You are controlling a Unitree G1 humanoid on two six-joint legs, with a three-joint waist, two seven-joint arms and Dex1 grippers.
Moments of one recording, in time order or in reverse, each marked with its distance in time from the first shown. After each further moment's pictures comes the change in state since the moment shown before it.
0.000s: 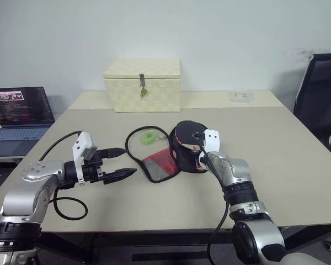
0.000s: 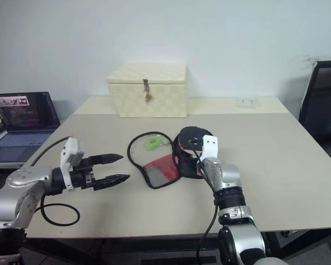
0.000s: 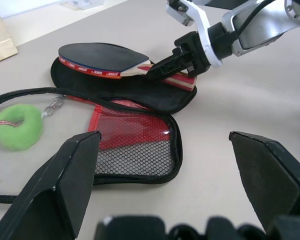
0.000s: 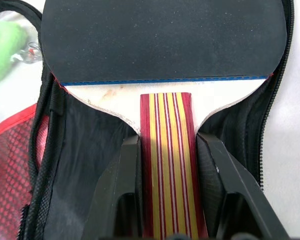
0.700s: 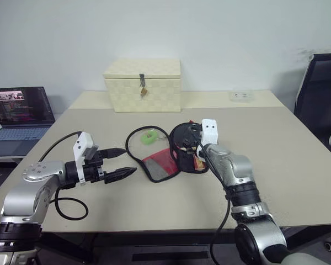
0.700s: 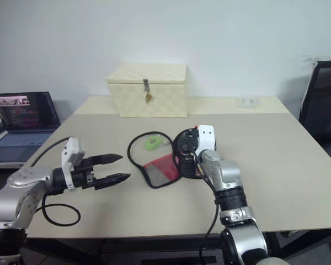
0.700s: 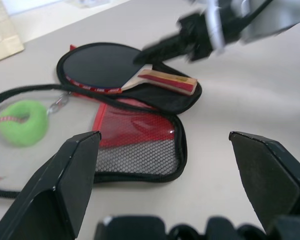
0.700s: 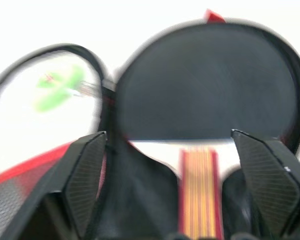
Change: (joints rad) left arm 0.009 -0.002 -0.003 -0.005 0.000 0.029 0.042; right arm 0.036 -0.074 0.102 -0.284 0.030 0.049 0.145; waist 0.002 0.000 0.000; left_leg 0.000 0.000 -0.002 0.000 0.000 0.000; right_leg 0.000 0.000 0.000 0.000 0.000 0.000
